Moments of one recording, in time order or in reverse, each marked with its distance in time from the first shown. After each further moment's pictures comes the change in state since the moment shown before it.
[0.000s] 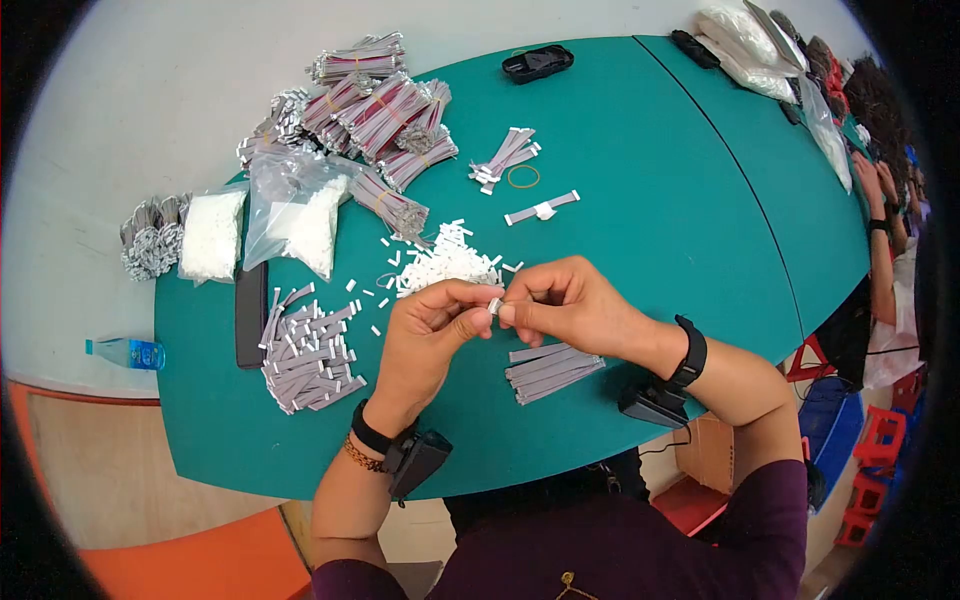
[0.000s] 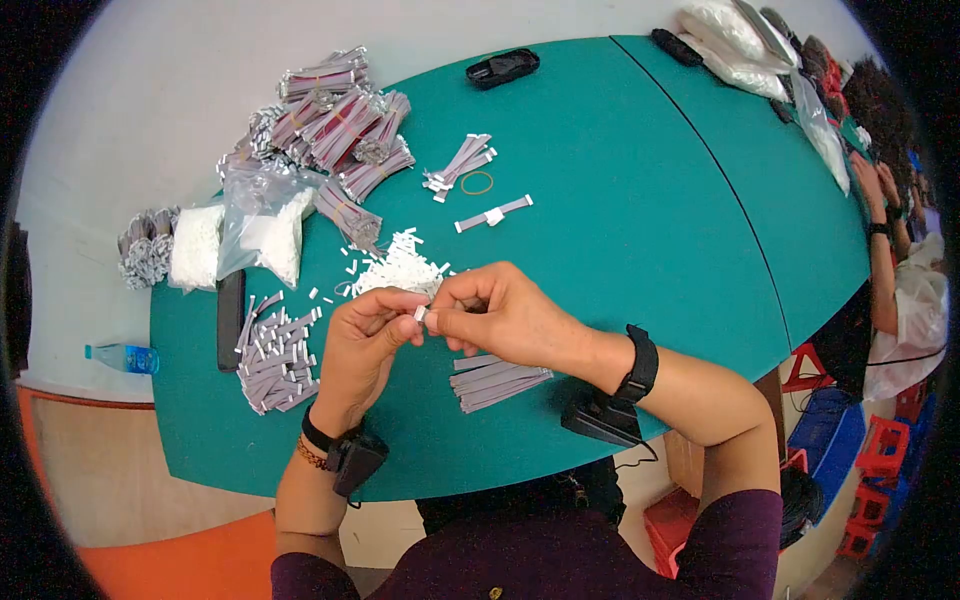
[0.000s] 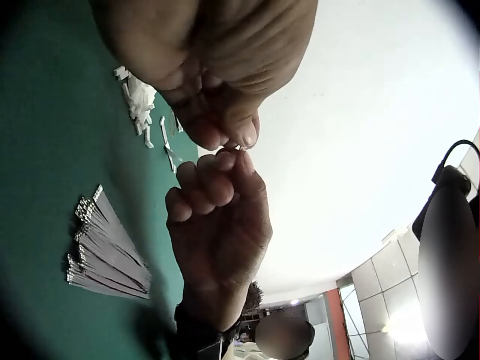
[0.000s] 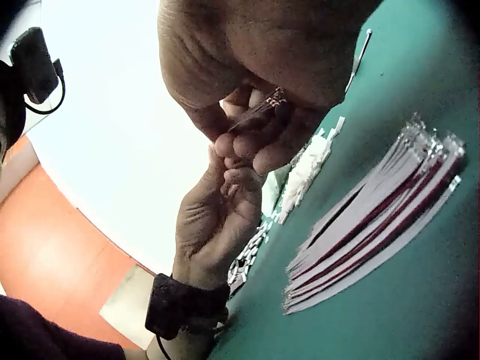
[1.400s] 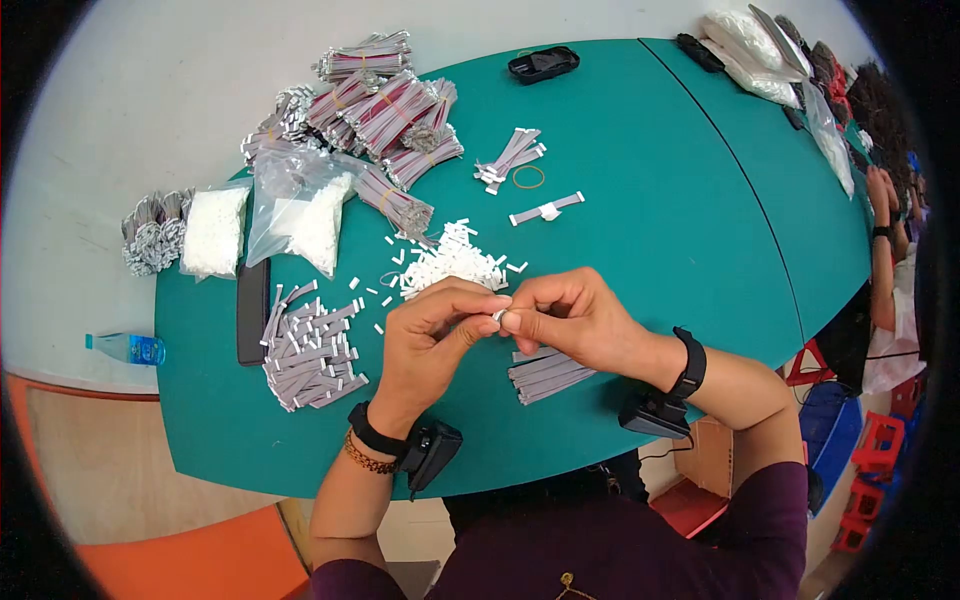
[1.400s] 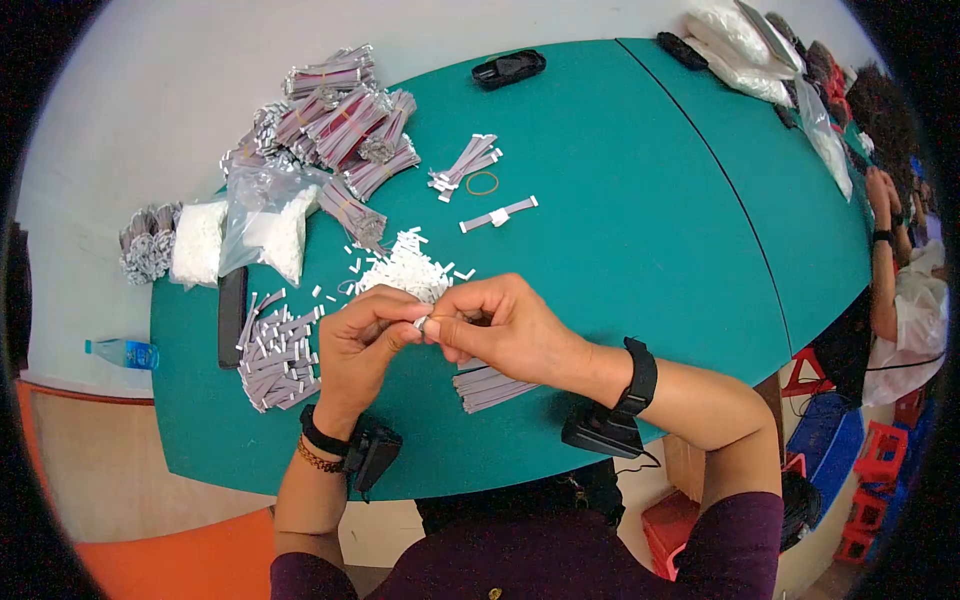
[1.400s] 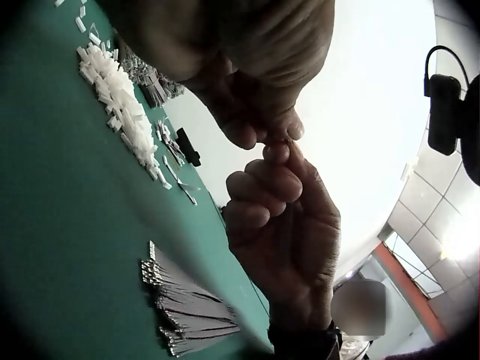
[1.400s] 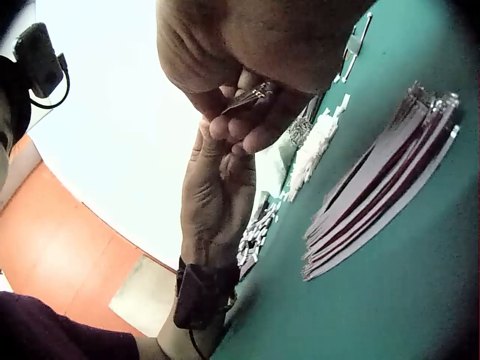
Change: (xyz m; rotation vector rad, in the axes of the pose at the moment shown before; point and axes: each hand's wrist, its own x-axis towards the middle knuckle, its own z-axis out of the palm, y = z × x) left_hand -0.002 0.009 0.000 0.248 -0.062 0.235; right_hand -0.008 0.001 0.009 0.071 -0.005 -0.058
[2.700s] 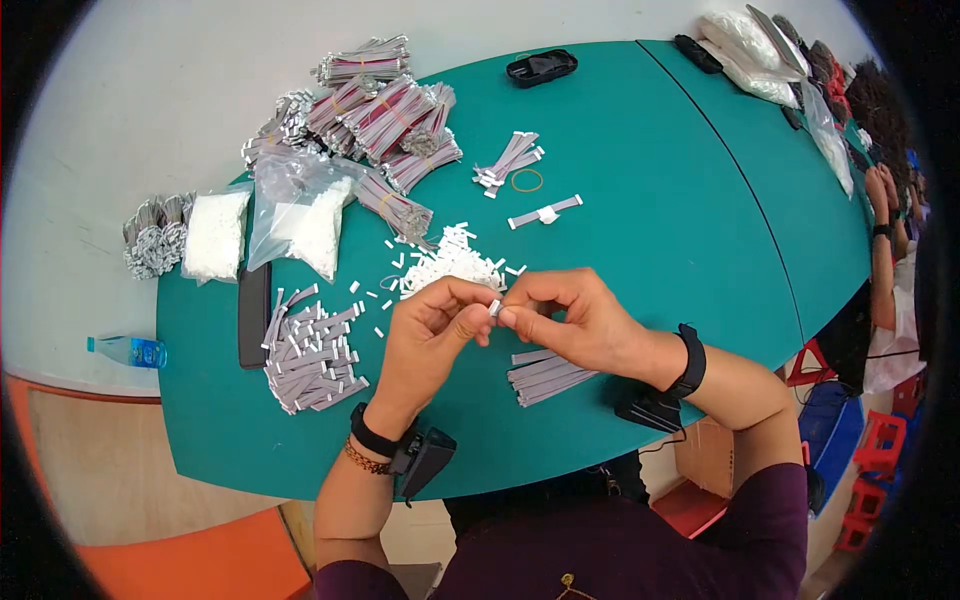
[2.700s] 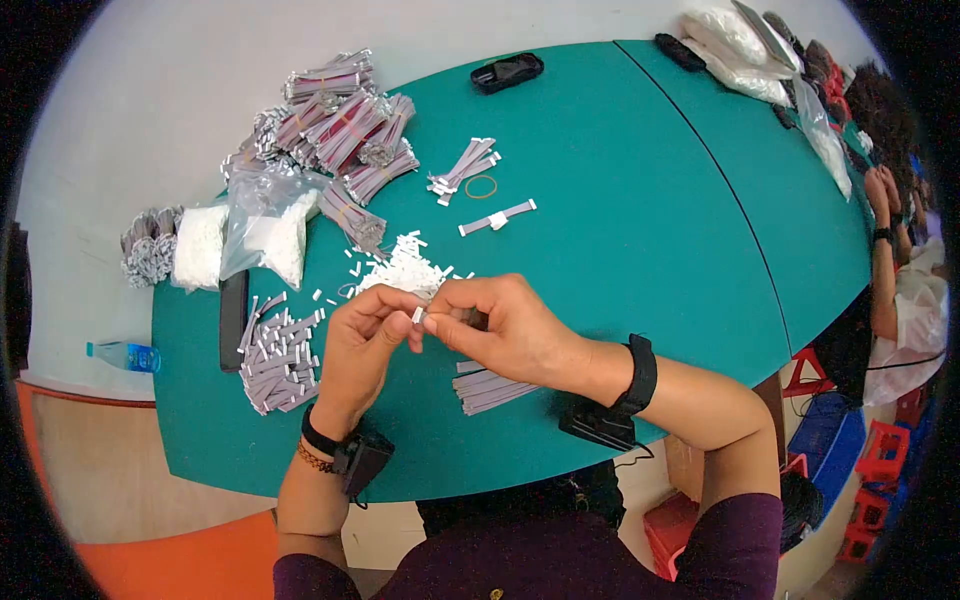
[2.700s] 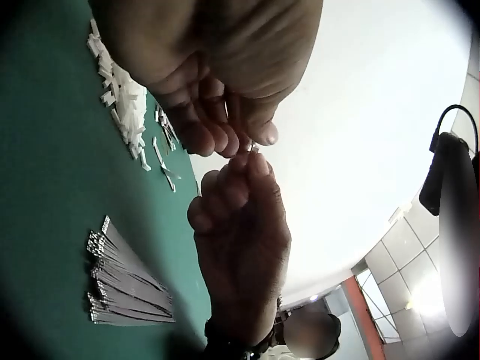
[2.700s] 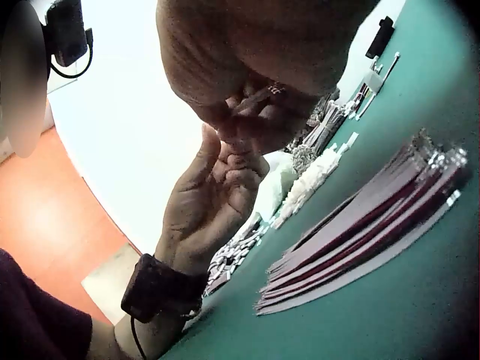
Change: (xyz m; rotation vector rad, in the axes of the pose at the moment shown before) left_hand 0.002 -0.006 -0.001 -0.155 0.042 -0.196; right_hand 0.003 0.000 -0.001 -0.286 0.071 -0.201
